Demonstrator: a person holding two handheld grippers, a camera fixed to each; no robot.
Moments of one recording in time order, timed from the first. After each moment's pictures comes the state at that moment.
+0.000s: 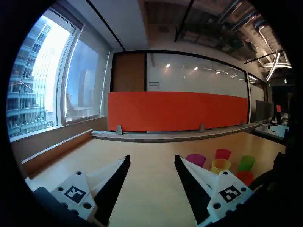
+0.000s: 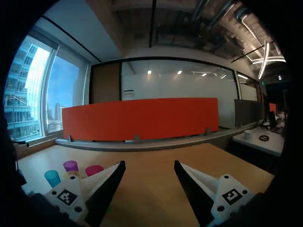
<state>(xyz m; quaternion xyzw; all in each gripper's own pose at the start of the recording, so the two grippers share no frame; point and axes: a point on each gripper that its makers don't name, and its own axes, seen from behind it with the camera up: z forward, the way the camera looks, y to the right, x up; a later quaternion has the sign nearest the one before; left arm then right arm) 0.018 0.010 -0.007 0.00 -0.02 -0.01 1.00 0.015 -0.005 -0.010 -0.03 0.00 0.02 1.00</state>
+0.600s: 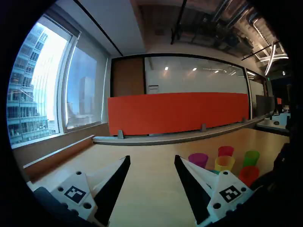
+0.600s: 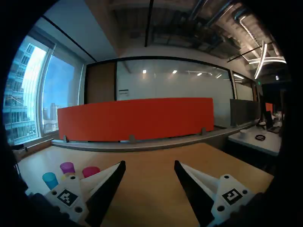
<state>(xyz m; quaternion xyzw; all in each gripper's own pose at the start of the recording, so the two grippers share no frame) 0.010 0.013 -0.003 0.01 0.00 0.02 1.00 0.017 0.003 -0.011 -0.06 -0.01 0.01 1.00</state>
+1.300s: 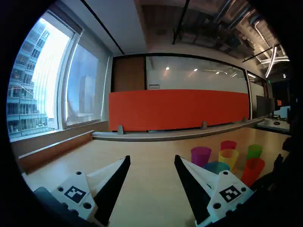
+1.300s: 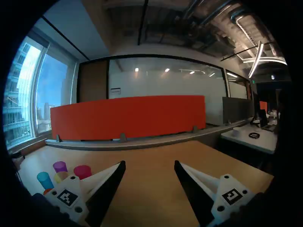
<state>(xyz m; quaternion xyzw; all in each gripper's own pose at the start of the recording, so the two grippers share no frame) -0.025 0.004 0.002 0.01 0.00 0.01 1.00 0.010 0.023 -0.012 -0.09 -0.02 0.02 1.00</state>
